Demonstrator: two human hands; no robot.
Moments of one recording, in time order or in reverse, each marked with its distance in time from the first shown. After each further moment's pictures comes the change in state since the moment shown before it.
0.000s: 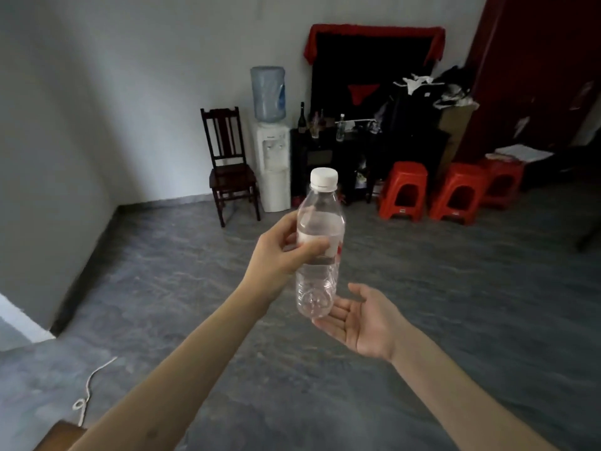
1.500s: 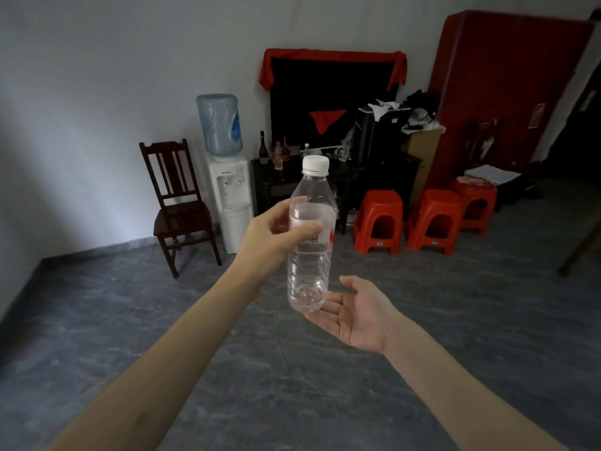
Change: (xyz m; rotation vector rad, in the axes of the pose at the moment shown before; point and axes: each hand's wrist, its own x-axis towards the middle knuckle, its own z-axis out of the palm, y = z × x) left_hand 0.378 -0.036 0.064 0.072 -0.088 0.062; right_hand 0.165 -0.321 -0.015 -0.056 0.004 -0.115
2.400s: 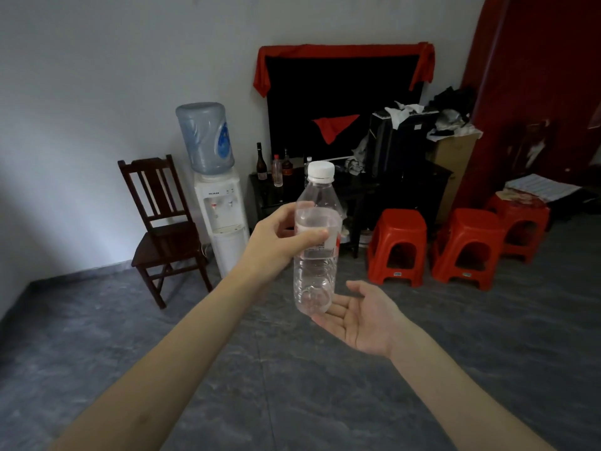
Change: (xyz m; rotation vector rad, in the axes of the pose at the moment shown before) left_hand 0.344 -0.081 0.086 0.068 0.017 -0.040; right_hand 0.212 -0.297 -0.100 0.032 -0.031 0.056
